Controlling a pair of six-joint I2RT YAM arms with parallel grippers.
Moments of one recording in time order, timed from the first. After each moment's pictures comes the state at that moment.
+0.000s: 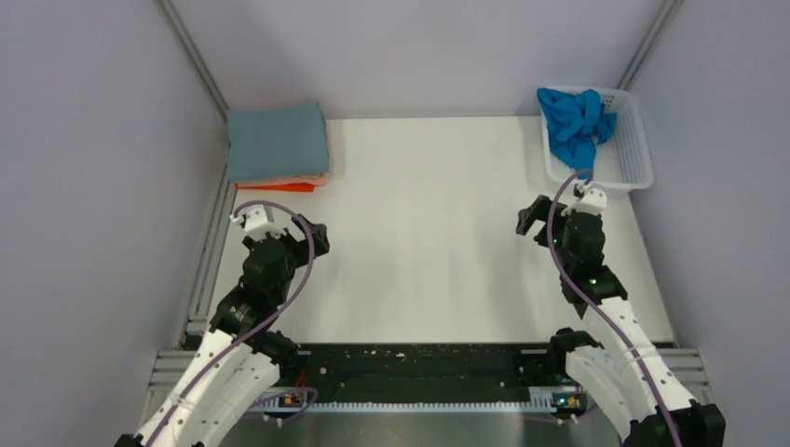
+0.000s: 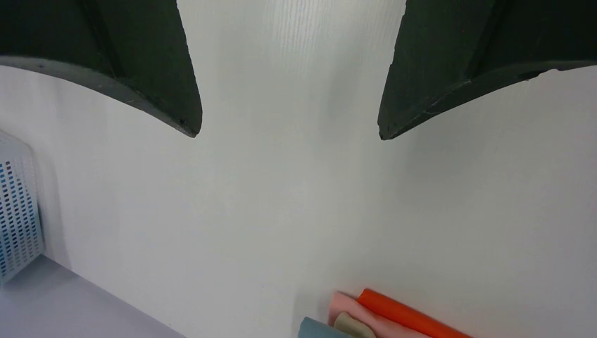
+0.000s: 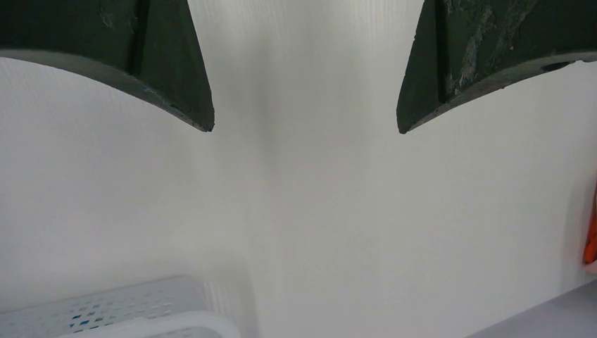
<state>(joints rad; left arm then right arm) -0.44 0.51 0.55 -0.35 -0.41 -0.59 0.17 0.73 0.48 -0.09 0.17 0.39</state>
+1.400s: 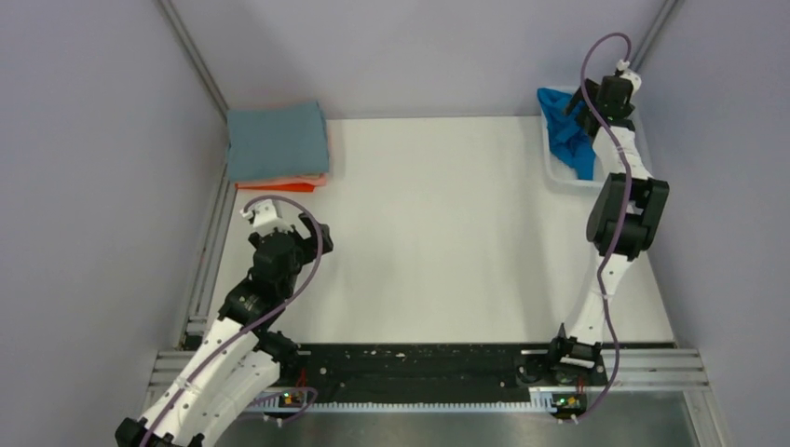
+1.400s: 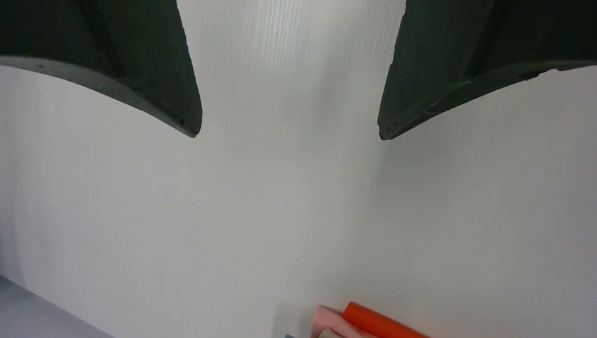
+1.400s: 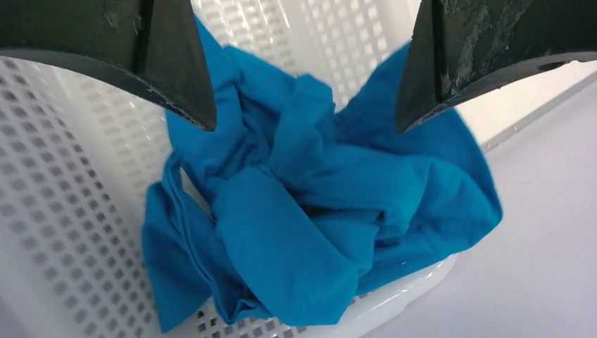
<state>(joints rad) -0.44 0.59 0.53 -0.31 -0.44 -0.58 -0.21 2.12 1.85 -0.21 0.11 0.35</state>
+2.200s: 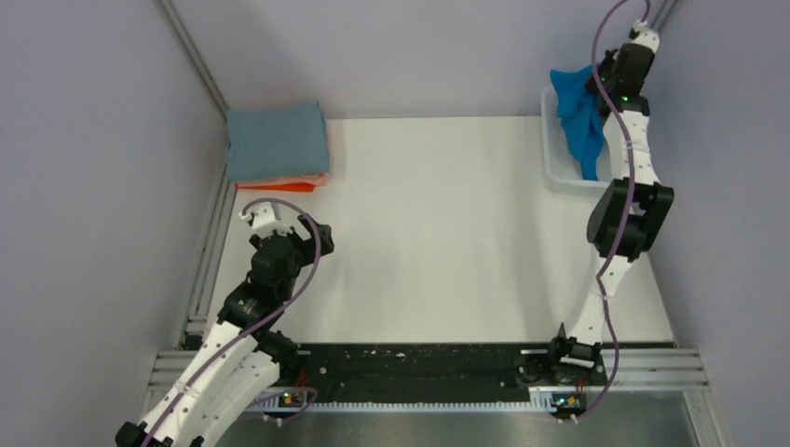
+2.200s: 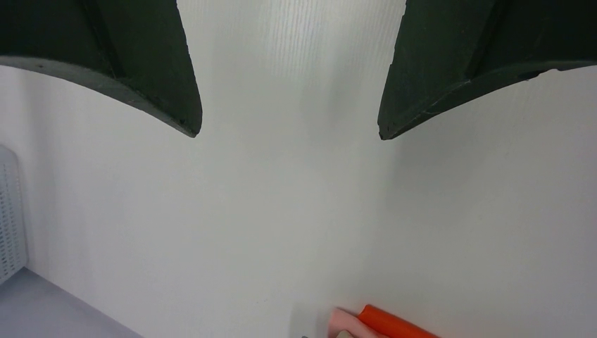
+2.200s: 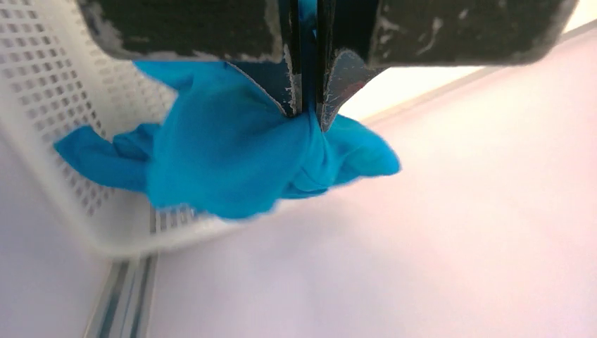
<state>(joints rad) -0.44 0.58 0.52 -0.30 -0.40 -0.60 -0.21 2.24 2.14 -0.20 0.01 0.33</state>
